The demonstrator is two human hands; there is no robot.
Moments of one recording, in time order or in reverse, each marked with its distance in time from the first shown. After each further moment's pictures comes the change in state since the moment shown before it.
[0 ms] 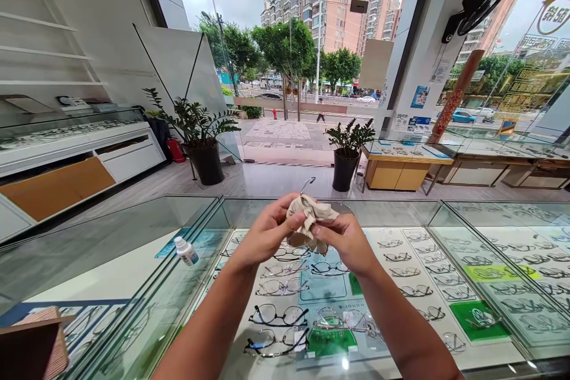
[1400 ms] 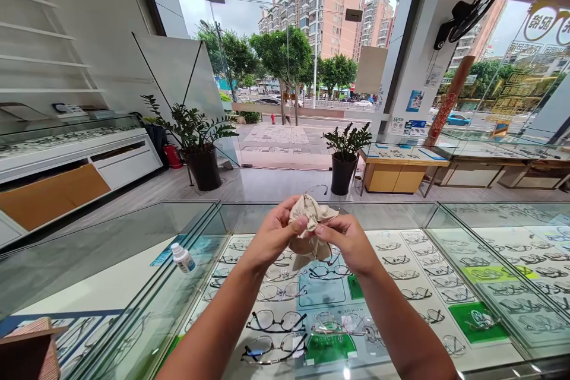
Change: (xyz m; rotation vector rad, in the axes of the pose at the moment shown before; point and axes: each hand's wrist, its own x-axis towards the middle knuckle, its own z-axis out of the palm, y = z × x) left_hand 0.009 -0.013 0.014 -0.208 0.095 -0.051; right_hand -0.003 -0.011 -0.007 -0.038 0.033 -0.044
